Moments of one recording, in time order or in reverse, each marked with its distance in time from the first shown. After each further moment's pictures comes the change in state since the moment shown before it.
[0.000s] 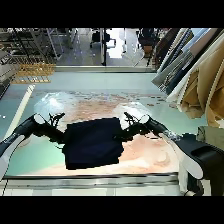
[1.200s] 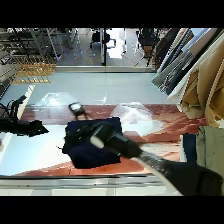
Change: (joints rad) left arm 0.270 0.405 0.061 -0.085 -0.247 -0.014; right arm 0.619 0.146 0.386 -0.854 -0.273 0.619
